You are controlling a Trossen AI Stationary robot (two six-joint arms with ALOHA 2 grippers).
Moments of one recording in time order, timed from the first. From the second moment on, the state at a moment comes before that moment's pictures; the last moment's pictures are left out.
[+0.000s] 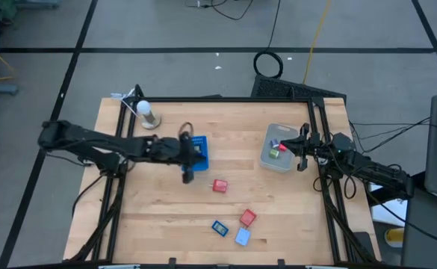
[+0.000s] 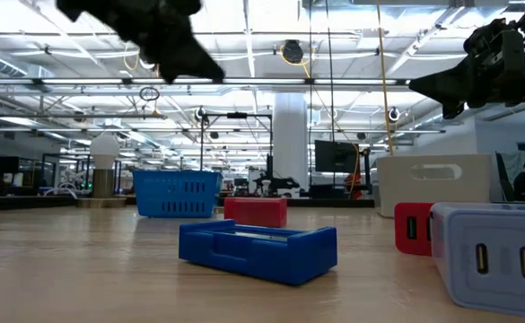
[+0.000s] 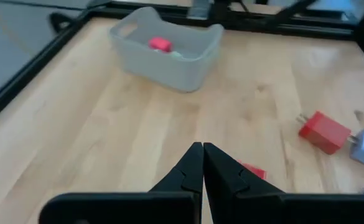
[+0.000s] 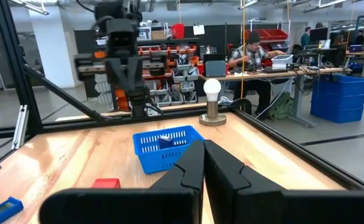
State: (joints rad) left arm -0.06 1.27 0.79 -0.02 -0.15 -0.12; right arm -0.38 0.01 0.01 0.08 -0.21 0.08
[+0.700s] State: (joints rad) left arm -0.10 1.56 0.98 -0.14 -0.09 -0.10; right arm -0.38 0.00 0.01 0.07 -0.21 0.07
